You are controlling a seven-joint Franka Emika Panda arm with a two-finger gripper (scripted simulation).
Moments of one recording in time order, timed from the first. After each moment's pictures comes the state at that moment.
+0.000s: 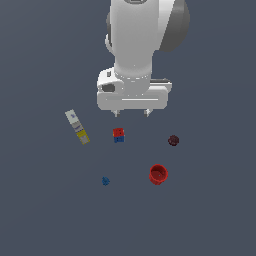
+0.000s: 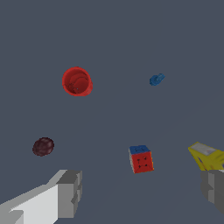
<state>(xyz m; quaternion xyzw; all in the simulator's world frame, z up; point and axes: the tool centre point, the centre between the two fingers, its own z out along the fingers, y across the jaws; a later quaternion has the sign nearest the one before) -0.002 0.013 0.297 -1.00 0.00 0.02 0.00</state>
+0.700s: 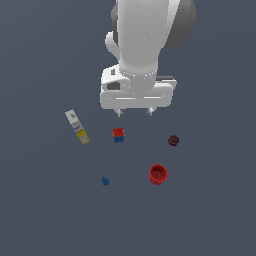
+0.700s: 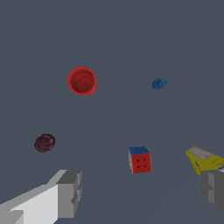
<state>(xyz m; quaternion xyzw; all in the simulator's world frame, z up) 0.001 0.022 0.305 -1.00 -0.03 0.02 0.00</state>
